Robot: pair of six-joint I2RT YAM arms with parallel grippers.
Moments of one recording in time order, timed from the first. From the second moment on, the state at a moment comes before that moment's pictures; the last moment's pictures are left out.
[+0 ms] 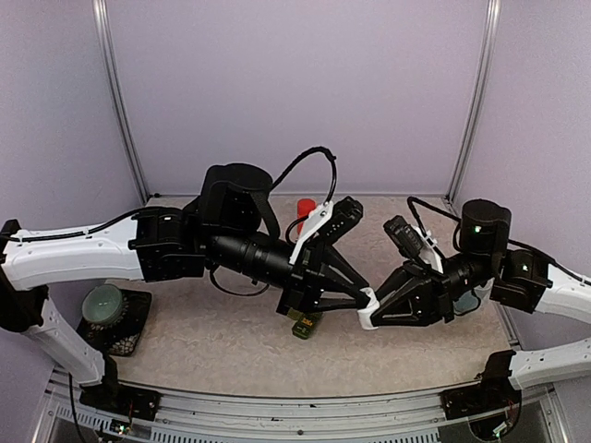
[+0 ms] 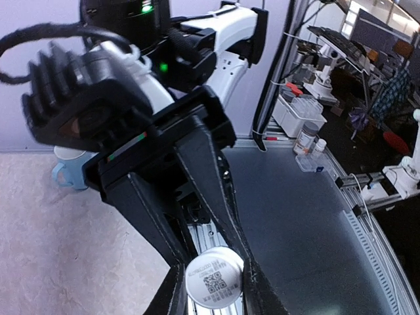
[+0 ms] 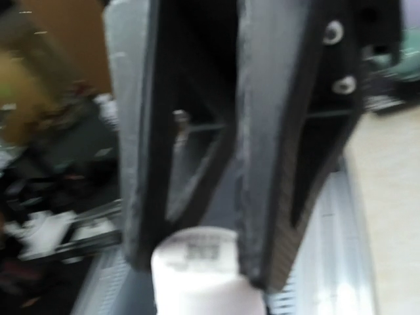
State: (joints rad) left arm -1.24 1.53 1.40 -0.17 0.55 -0.02; right arm 0.93 0.90 0.78 -0.09 -0.92 0.37
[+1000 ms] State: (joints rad) left arm -1.21 1.65 1.55 -0.34 0.10 -0.43; right arm 0.96 0.98 0.93 -0.41 -0.31 0.13
